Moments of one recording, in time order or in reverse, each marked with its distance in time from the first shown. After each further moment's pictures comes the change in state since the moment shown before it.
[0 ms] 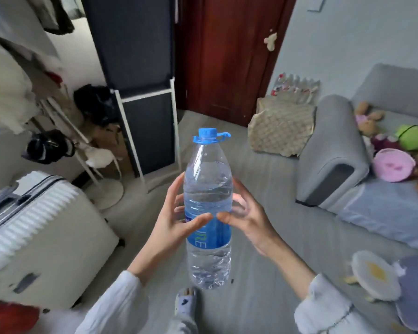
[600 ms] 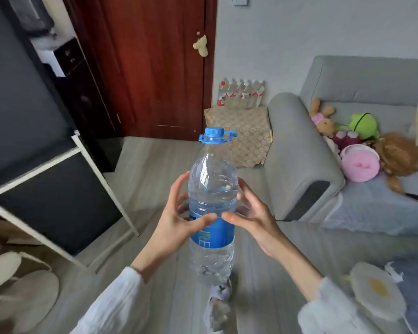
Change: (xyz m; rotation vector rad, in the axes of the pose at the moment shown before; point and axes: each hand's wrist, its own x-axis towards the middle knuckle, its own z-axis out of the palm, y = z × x) left_hand 0.433 -0.030 0.095 0.008 -0.347 -0.024; right_hand 0.310 0.002 -0.220 0.069 0.285 0.005
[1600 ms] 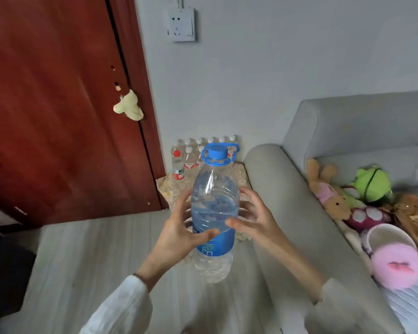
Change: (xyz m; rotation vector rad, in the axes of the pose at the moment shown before) left_hand 0.770 -0.052 0.037 0.055 -0.217 -0.025; right_hand 0.652 -0.031 -0.329 -0.053 0.277 0.063
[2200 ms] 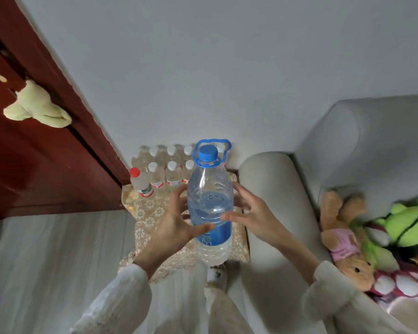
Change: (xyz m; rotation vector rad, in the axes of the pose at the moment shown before) left_hand 0.338 -0.087 0.082 0.061 0.036 -0.193; right_hand 0.321 0.061 -0.188 -0.120 -0.201 0.216
